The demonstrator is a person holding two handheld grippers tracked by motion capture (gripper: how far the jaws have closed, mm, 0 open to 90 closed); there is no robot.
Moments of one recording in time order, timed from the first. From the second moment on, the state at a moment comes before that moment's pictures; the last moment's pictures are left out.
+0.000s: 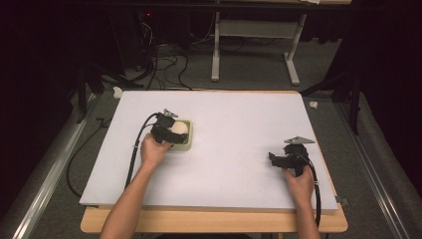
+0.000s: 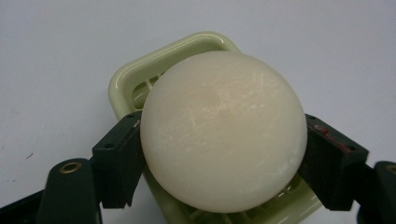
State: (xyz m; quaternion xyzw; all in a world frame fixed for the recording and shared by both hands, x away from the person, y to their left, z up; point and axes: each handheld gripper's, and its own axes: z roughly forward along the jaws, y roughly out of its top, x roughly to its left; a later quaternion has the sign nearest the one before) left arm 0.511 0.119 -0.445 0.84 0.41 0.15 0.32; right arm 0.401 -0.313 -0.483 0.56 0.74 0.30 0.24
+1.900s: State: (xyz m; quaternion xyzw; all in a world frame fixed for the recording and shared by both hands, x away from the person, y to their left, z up) left arm 0.480 0.152 -0.413 0.81 0.42 0.17 0.38; right arm 0.400 -0.313 -0.483 0.56 0.74 0.30 0.24
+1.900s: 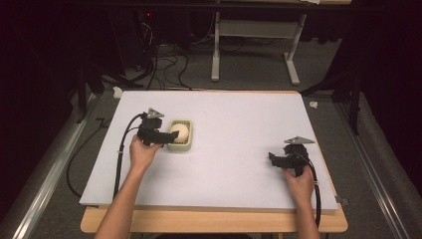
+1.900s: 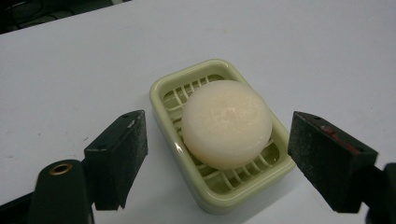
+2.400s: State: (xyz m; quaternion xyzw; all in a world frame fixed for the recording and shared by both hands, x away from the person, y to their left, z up) left arm 0.463 0.165 -0.409 0.80 0.42 0.18 0.39; right arm 0.400 -0.313 -0.483 0.56 0.74 0.30 0.24
